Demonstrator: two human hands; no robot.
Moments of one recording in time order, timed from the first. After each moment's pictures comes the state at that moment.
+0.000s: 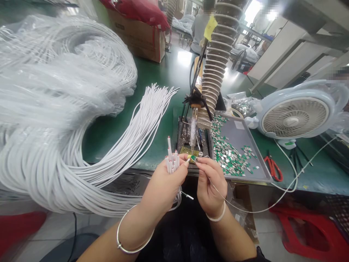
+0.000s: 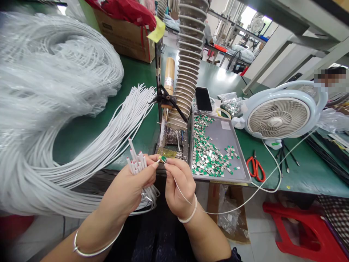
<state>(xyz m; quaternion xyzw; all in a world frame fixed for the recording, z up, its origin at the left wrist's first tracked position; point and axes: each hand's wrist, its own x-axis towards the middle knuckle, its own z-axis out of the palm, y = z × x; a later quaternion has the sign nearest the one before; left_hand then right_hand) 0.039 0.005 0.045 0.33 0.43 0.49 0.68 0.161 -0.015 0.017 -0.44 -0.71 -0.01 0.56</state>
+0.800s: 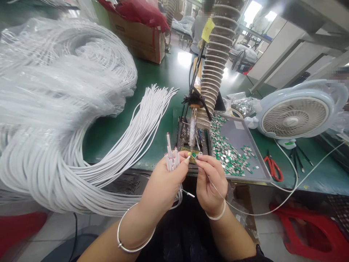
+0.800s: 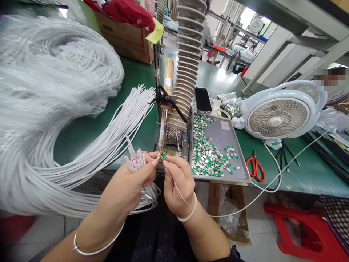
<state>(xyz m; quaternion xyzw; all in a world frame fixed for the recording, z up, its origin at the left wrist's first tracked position) 0.040 0.007 0.053 0.34 0.43 0.50 0.67 0.158 -0.011 0.024 -0.44 -0.71 -0.04 0.55</state>
